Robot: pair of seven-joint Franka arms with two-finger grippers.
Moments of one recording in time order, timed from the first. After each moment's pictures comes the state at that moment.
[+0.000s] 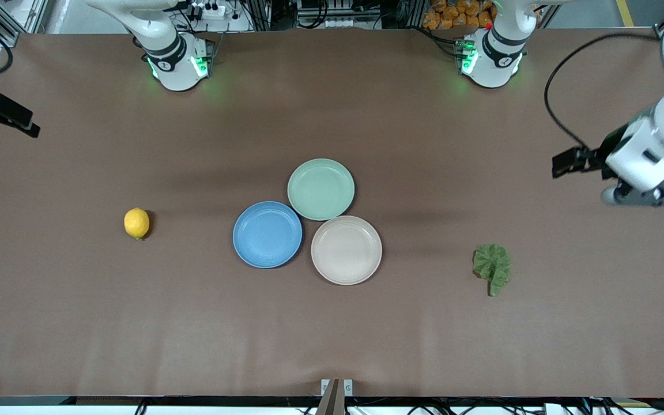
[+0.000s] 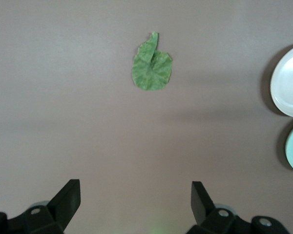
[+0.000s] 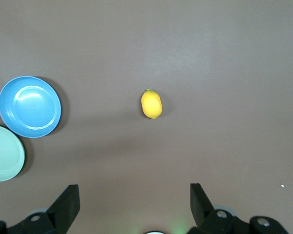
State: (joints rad) left arm -0.02 0.22 -0.12 -1.47 0.00 1.56 -0.10; right arm -0.02 -0.04 -0.04 -1.57 0.01 1.48 0.06
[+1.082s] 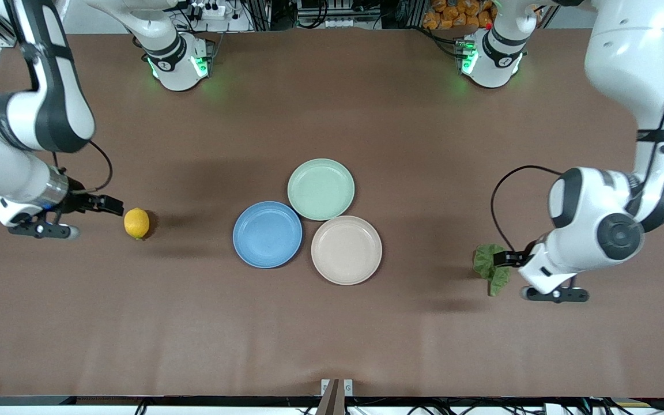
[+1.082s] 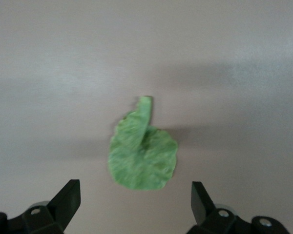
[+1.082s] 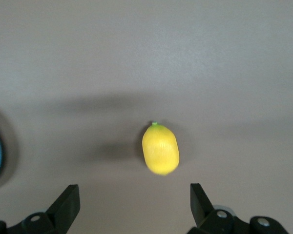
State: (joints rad) left arm -0.07 0.65 -0.13 -1.48 0.09 2.09 -0.13; right arm -0.02 0.22 -0.03 -1.95 0.00 2.10 0.04
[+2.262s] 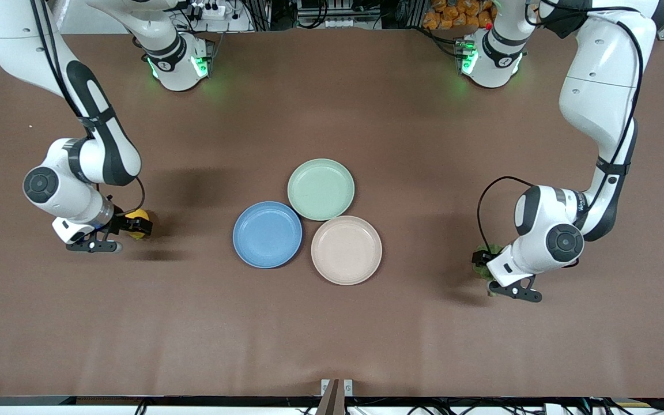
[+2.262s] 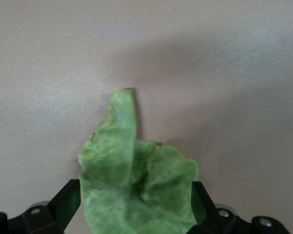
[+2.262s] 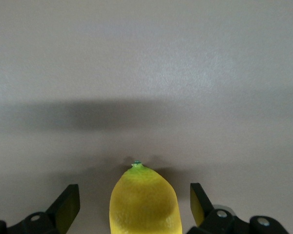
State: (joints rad) left arm -0.04 0.76 -0.12 -1.60 0.11 2.32 0.07; right arm -0.03 0.43 -0.05 -2.14 0.00 2.57 -0.04
